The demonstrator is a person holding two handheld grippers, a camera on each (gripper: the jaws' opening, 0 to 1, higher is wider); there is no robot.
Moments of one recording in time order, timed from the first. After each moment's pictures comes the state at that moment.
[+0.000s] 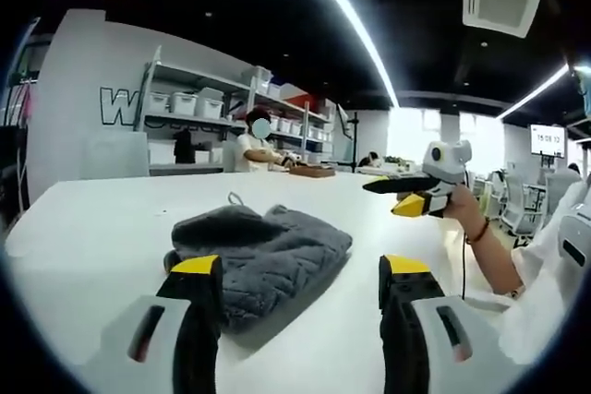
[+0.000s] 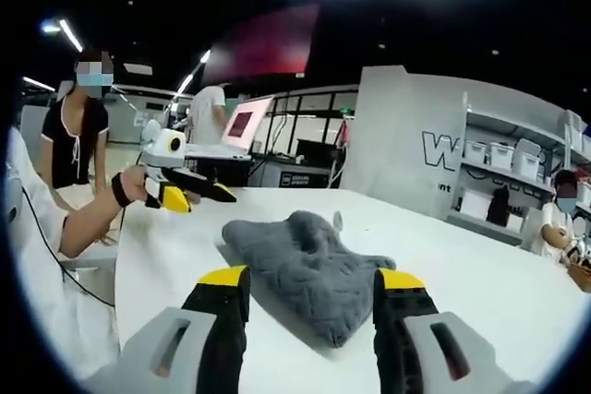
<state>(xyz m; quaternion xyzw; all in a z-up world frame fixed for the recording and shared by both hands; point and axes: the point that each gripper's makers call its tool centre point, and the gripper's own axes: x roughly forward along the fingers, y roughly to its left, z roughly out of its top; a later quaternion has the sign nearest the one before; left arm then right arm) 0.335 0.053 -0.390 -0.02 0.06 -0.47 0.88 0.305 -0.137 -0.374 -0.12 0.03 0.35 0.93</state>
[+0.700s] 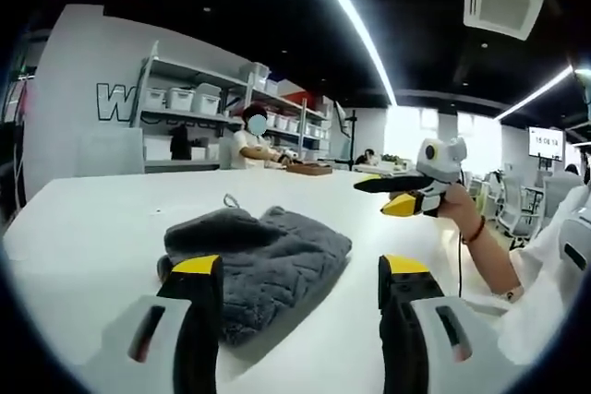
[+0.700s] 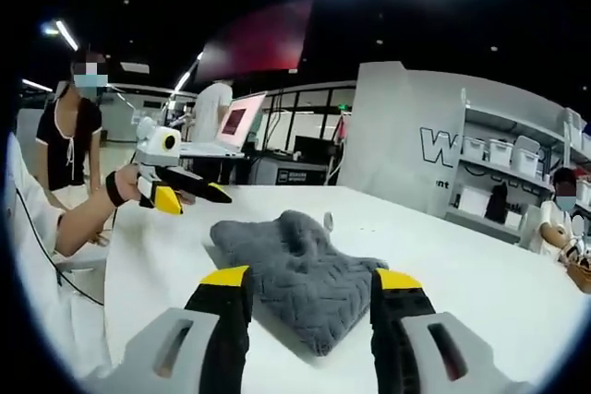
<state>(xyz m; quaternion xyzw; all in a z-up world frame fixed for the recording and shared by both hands) 0.346 0.041 -0.388 -0.02 0.07 -0.48 0.88 0.325 -0.143 -0.371 -0.12 0.04 0.34 0.93</state>
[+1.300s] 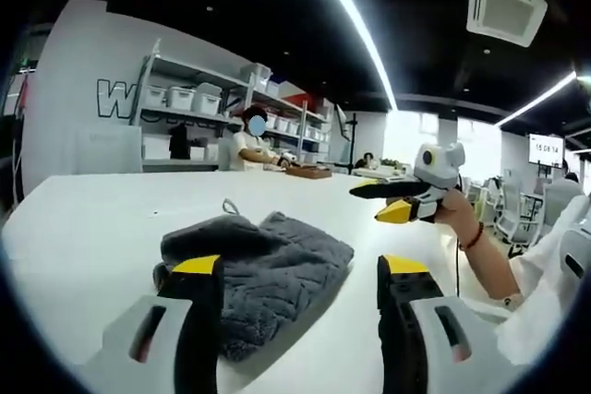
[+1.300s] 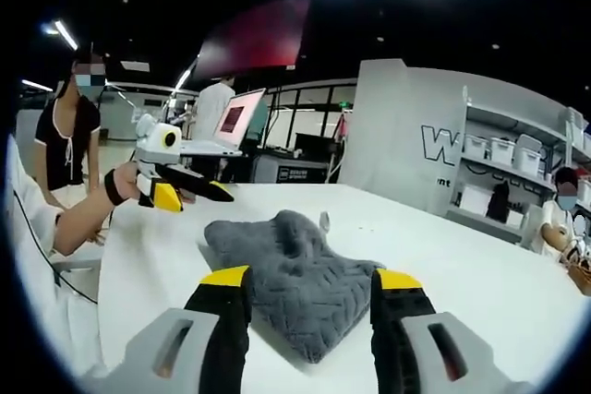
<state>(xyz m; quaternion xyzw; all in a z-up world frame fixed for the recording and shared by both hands) 0.355 0.033 -0.382 -0.04 0.07 -0.48 0.88 0.338 -0.140 -0.371 -0.12 0.05 0.34 0.93</state>
